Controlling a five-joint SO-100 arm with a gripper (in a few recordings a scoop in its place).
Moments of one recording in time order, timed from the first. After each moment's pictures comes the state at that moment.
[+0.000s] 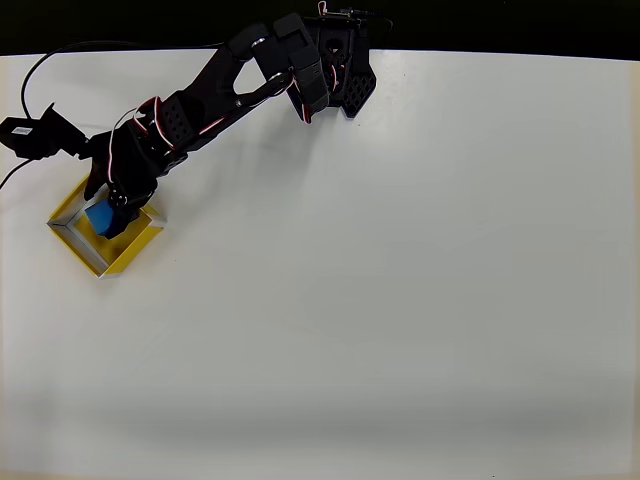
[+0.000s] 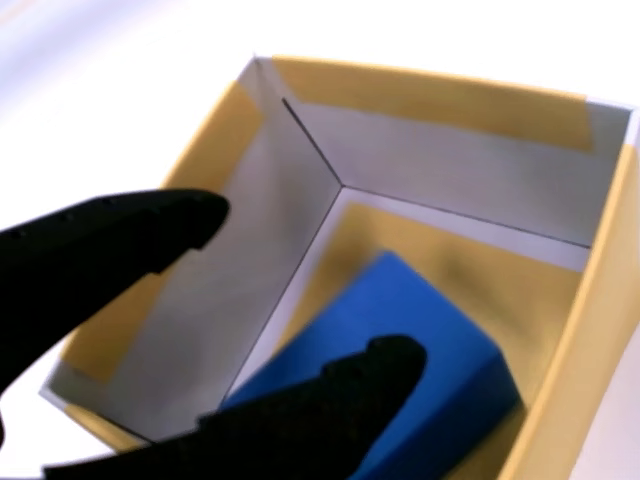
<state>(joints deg) 56.2 87.8 116.5 8.8 -92.7</state>
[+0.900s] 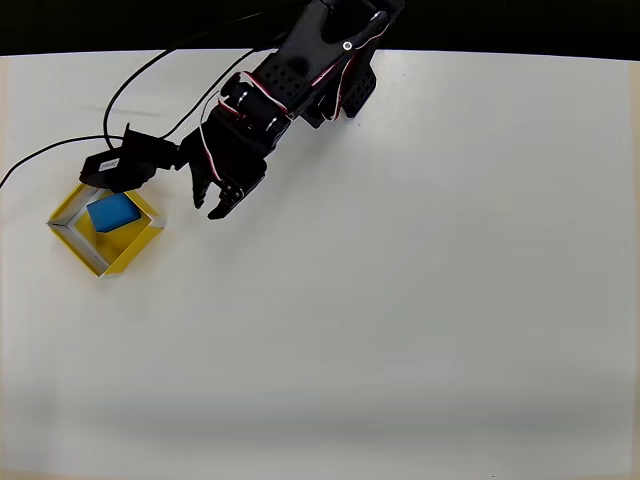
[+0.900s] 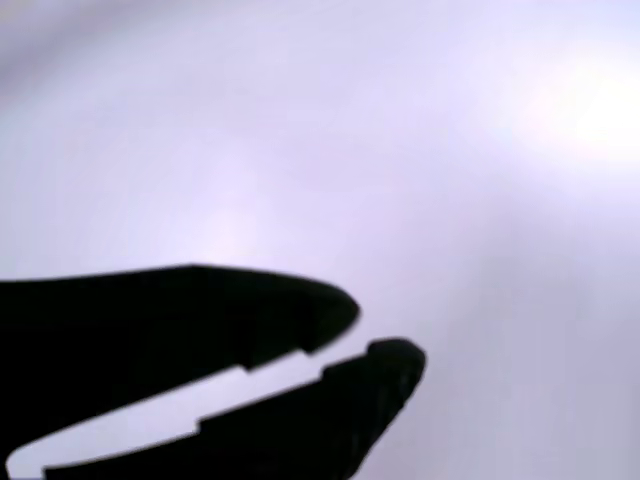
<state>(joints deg) 30.9 143.3 135.8 59.9 -90.4</state>
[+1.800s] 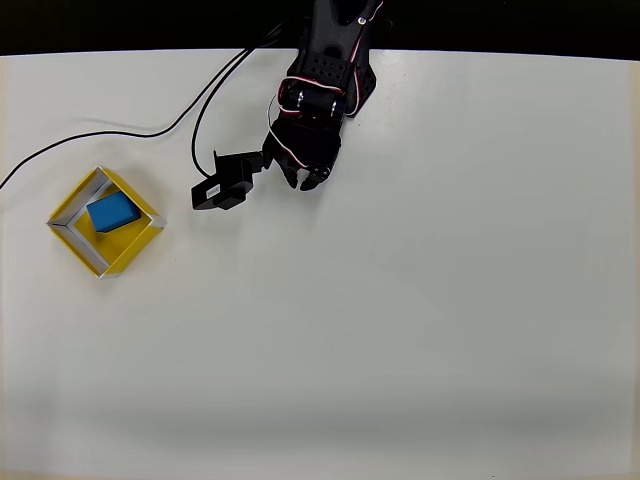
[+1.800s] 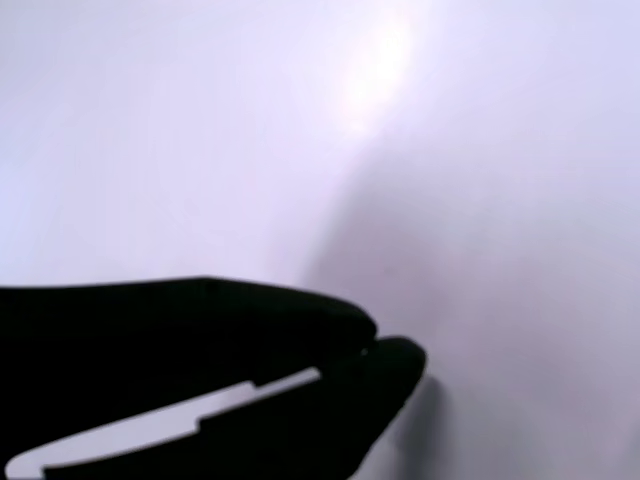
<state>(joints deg) 9.5 185.7 178.5 70.8 -86.4</state>
